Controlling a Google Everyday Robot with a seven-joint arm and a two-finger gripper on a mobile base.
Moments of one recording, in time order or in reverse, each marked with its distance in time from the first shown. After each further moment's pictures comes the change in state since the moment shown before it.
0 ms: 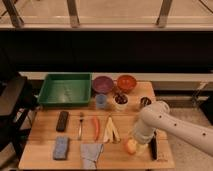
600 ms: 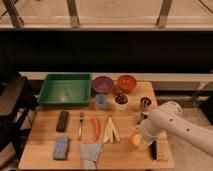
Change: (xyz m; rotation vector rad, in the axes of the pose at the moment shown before) arm 0.031 -0.009 -0.045 0.180 0.050 0.204
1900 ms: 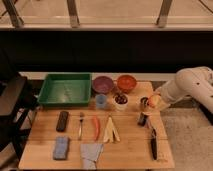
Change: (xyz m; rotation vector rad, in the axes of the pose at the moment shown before) arm 0.085 -0.145 -0.126 0.269 0.048 0.194
